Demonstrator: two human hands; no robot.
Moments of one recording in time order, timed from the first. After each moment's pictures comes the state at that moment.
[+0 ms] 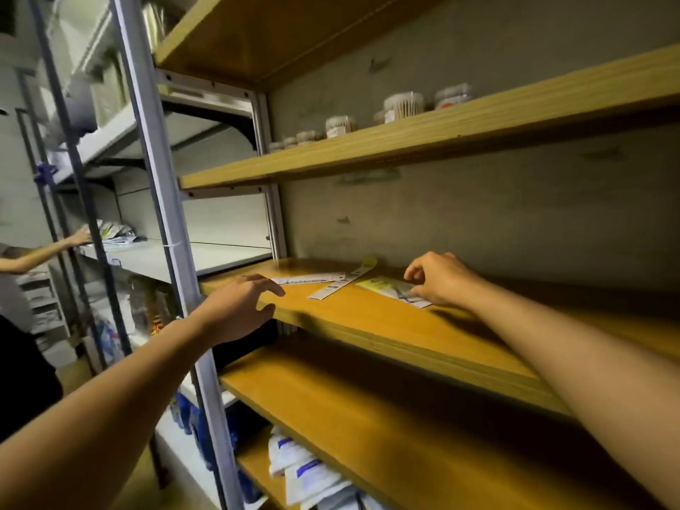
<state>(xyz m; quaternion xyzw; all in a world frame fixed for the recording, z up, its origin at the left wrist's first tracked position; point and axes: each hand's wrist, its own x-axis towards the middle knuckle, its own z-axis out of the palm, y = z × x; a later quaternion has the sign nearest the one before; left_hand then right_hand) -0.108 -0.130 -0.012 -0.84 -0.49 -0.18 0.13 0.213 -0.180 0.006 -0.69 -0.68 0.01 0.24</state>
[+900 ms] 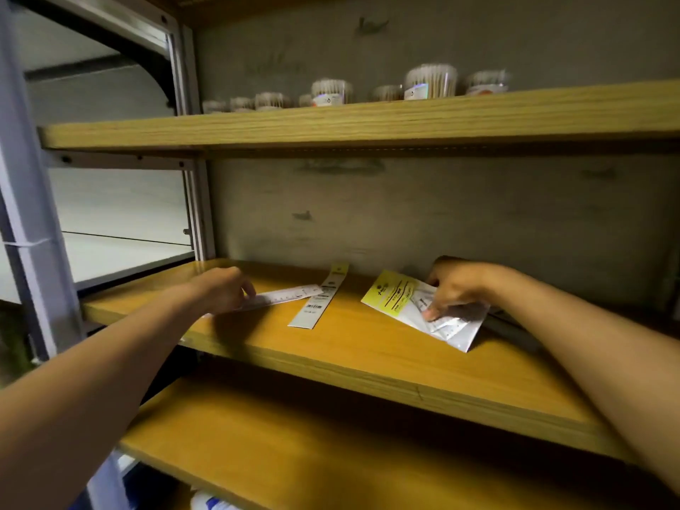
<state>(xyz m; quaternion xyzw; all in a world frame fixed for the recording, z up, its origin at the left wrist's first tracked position) -0.094 0.077 -0.003 -0.85 -0.51 -0.04 0.06 0.203 -0.110 0.026 -0.83 -0.54 0.09 0.08</state>
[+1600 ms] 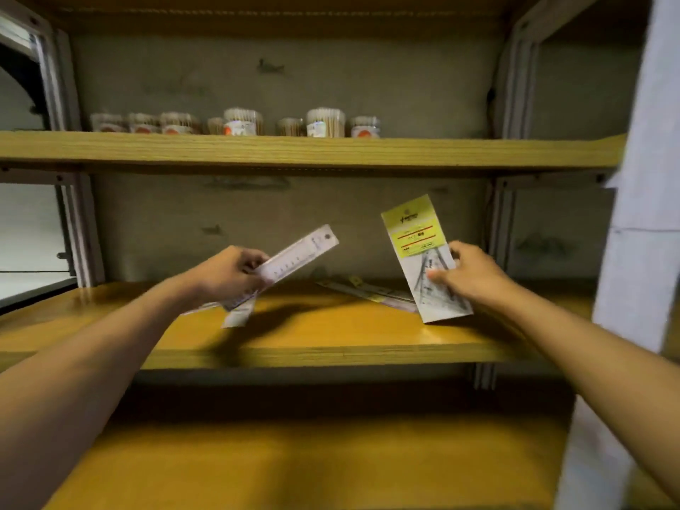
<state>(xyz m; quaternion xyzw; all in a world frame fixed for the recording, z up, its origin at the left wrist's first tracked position) -0.045 -0.025 0.036 -0.93 -0.20 -0.23 -0.22 0.188 -0.283 0.030 -0.82 -0.36 -0.05 0.43</state>
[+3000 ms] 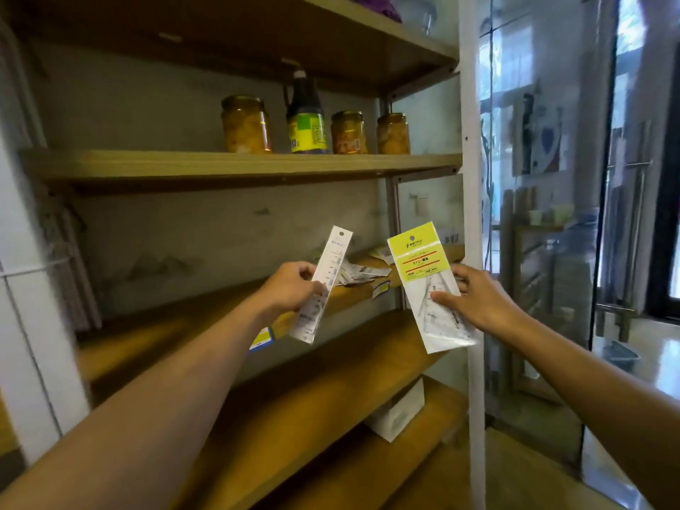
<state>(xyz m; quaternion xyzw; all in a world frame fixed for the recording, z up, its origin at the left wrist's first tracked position) 0.431 -0.614 0.017 -0.89 0.06 -0.10 -0.44 0.426 -0.900 -0.025 -0.87 -0.10 -0.17 0.45</state>
